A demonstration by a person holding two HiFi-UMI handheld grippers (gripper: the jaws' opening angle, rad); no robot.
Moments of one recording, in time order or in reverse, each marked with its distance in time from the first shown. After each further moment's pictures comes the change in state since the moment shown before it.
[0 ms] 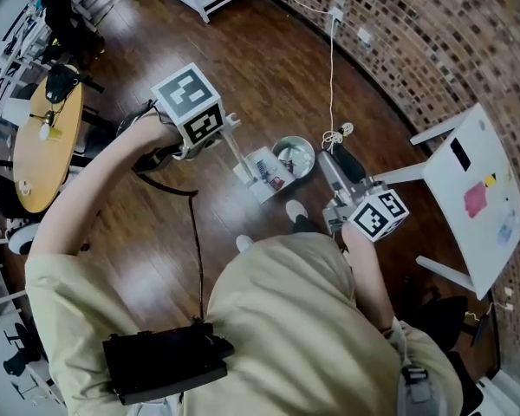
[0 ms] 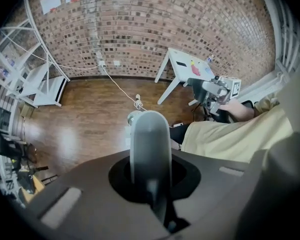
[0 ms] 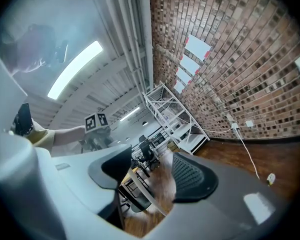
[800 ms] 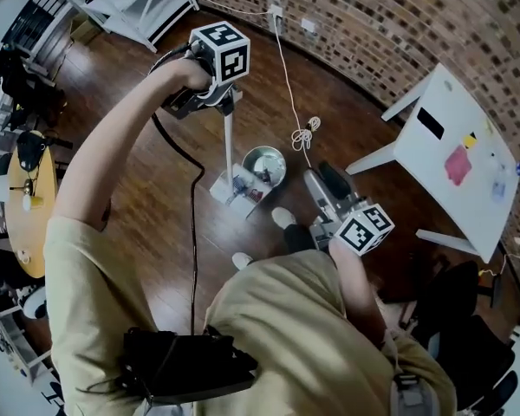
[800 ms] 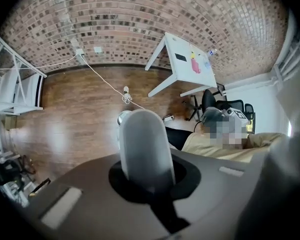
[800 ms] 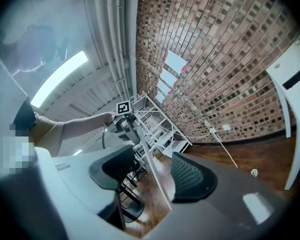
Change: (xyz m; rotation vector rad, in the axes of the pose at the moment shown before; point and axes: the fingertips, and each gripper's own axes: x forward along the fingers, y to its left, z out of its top) left arm 0.052 0.021 0.200 0.041 0.276 -0.164; right arm -0.066 -0.067 0.017 0.078 -0.108 -0.187
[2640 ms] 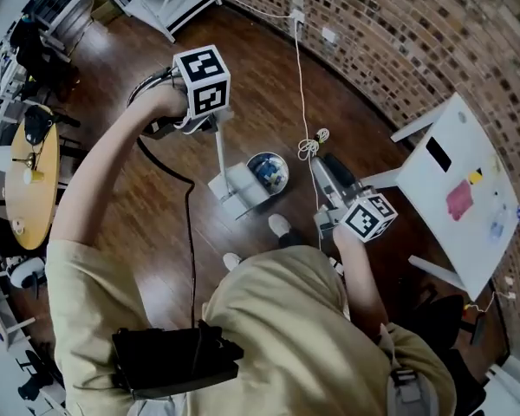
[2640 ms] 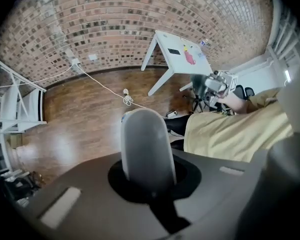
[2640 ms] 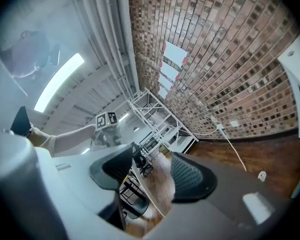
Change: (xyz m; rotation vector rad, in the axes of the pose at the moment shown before) left arm 0.008 0.009 -0.028 0.137 -0.008 0.062; right arm 0.045 -0.065 0.032 0.036 0.060 0.082
